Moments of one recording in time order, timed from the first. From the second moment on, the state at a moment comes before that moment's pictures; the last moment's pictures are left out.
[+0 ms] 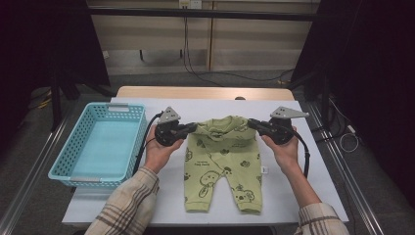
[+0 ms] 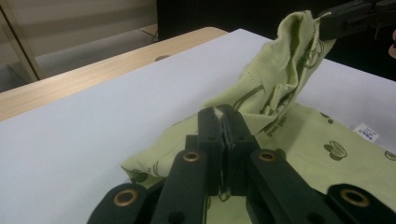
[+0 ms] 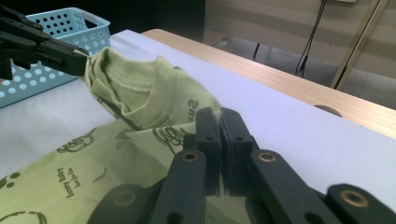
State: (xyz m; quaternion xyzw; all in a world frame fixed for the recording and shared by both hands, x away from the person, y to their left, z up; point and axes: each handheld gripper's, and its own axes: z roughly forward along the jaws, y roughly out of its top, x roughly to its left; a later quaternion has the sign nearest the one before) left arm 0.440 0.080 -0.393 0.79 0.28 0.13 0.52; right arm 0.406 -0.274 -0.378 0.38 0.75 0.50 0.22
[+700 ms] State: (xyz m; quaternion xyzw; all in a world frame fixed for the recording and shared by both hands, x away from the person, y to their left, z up) left arm 0.420 0.085 -0.386 0.81 0.26 0.13 0.52; right arm 0.384 -0.272 -0.381 0.37 0.75 0.50 0.21
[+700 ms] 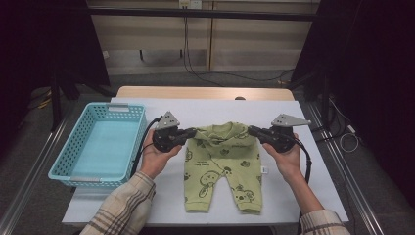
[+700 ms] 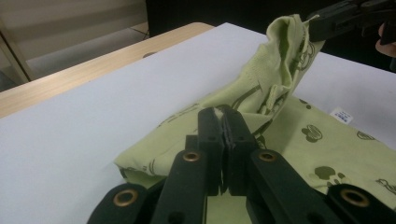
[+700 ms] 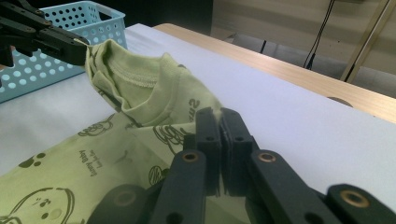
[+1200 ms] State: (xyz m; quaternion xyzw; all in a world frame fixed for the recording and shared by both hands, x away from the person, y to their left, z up) left arm 0.403 0.086 -0.392 0.82 0.24 0.12 0.50; right arm 0.366 -0.273 -0.384 0.36 0.76 0.50 0.21
